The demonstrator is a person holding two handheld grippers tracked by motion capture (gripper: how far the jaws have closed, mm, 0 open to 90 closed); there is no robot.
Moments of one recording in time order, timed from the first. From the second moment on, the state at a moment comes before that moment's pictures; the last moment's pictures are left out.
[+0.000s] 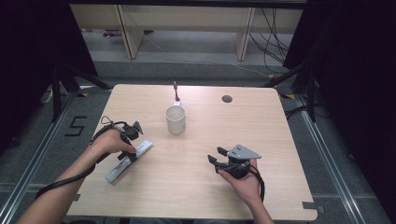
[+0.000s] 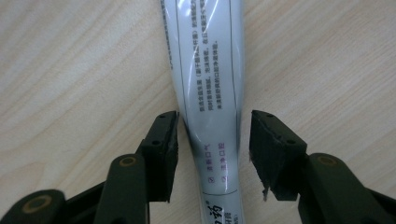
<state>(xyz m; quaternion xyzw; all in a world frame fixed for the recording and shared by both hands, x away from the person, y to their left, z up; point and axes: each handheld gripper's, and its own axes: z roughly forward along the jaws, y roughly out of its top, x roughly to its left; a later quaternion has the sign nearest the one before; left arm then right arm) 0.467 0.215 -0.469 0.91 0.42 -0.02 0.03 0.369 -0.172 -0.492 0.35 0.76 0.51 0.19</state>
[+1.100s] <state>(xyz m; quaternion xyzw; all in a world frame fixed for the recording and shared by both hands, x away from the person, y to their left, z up) 0.469 0.215 -0.479 0.91 0.41 -0.03 0.02 0.368 -0.172 -0.492 0.35 0.77 0.50 0.20</state>
